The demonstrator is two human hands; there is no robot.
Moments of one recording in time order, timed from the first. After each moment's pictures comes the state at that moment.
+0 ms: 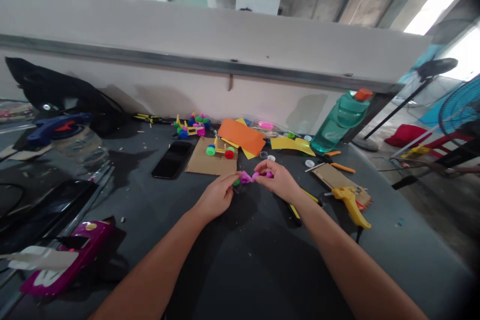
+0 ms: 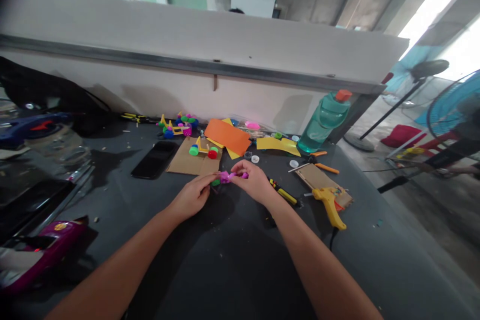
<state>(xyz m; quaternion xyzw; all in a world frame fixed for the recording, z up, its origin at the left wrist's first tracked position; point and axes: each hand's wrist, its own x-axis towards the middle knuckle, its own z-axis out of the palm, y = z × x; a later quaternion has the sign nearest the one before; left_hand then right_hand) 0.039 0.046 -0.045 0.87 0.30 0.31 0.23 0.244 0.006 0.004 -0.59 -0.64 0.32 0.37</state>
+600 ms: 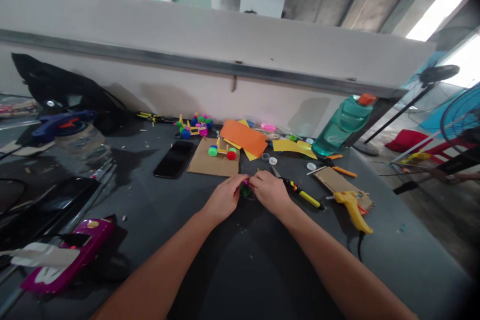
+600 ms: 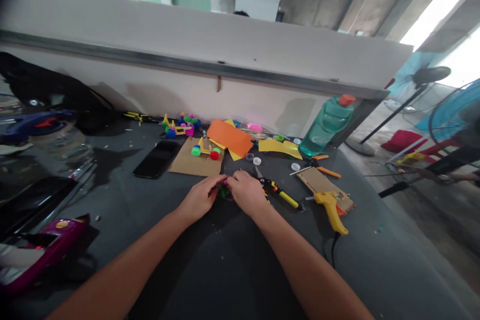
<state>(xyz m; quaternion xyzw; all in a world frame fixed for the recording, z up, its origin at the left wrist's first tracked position) 0.055 0.041 -0.052 0.85 0.31 0.35 0.25 0.227 0.006 -0.030 -0.57 -0.80 -0.12 0.15</state>
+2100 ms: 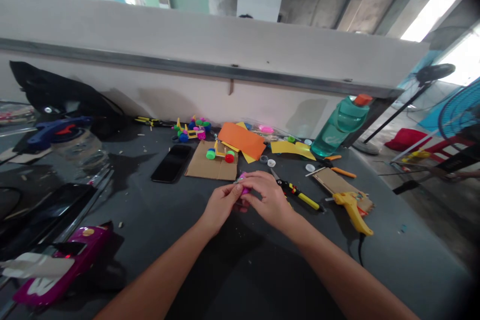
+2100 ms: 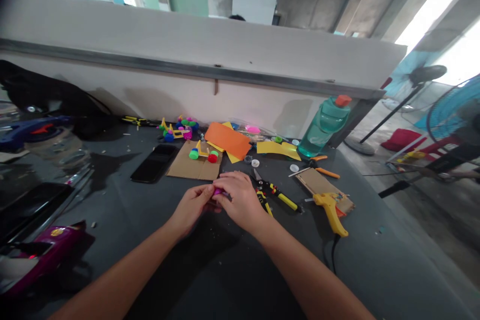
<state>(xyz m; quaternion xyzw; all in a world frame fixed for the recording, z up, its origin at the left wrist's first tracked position) 0.061 0.013 -0.017 0.49 0.33 0.38 0.71 0.211 -0.013 0.003 -0.47 -0.78 0.08 0.40</state>
